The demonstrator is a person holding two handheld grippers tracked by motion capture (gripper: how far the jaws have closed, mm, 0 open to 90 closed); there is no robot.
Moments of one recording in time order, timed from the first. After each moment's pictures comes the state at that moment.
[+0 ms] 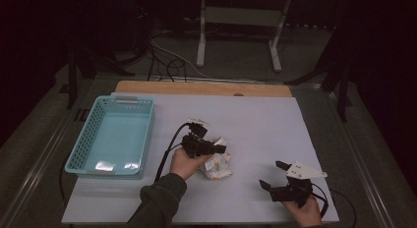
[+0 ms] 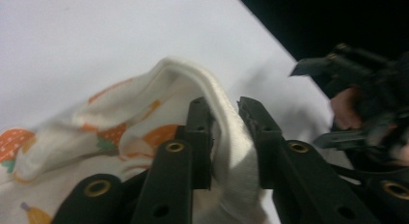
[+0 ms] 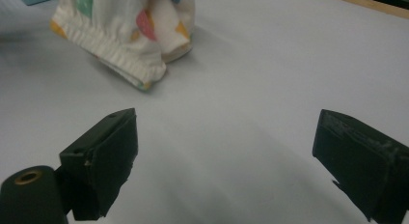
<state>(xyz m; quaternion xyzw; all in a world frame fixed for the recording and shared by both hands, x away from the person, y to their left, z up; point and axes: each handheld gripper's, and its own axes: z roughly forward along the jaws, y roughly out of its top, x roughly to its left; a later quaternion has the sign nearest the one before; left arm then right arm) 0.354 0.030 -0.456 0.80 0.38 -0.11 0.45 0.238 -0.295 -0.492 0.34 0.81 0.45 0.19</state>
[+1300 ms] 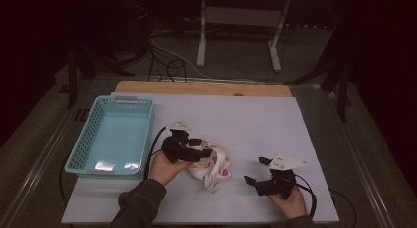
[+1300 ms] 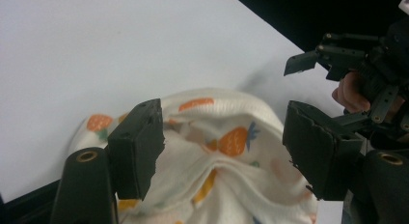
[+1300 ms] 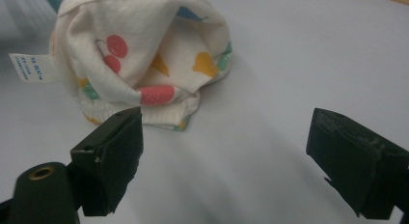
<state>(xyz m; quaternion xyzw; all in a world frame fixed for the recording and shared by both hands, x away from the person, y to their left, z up) 0.332 0.082 -0.444 0.81 0.35 -0.04 0.47 0.259 -0.256 -0.490 0.32 0.82 0.46 0.15</state>
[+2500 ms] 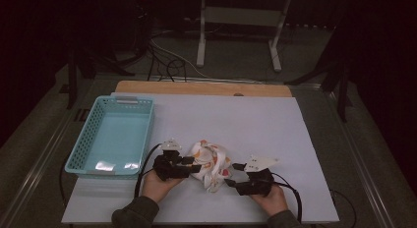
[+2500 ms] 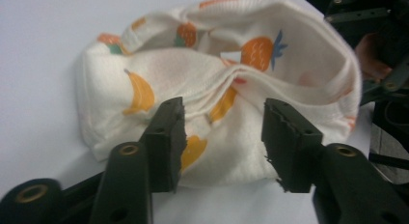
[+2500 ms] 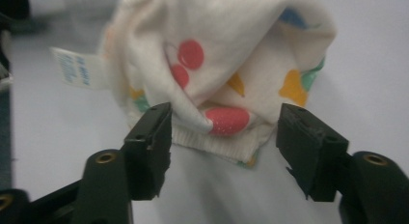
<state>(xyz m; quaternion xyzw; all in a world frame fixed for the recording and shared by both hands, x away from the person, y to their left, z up) 0.300 0.104 -0.490 0.81 0.36 -0.03 0.45 0.268 -0.200 -0.501 0.24 0.86 0.44 0.10</state>
